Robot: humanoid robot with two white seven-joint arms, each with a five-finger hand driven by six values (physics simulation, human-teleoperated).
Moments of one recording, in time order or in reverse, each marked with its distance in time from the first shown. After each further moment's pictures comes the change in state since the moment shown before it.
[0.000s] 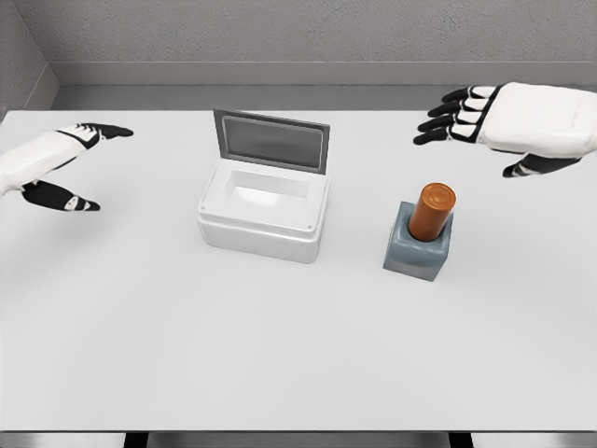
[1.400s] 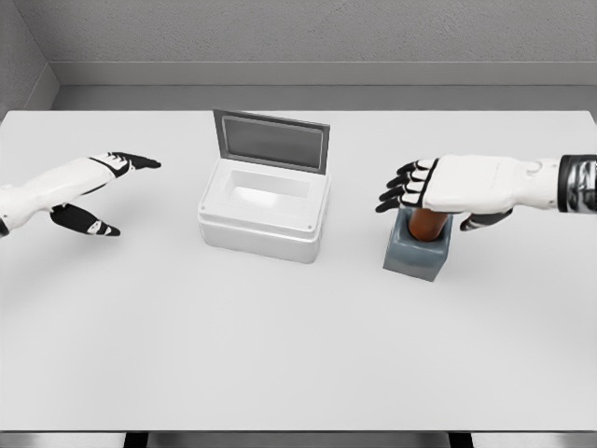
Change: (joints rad) left arm -0.038 -0.005 -0.139 0.001 -0.001 0.000 -0.006; right arm 0.005 0.106 0.203 0.056 0.132 0.000 0.000
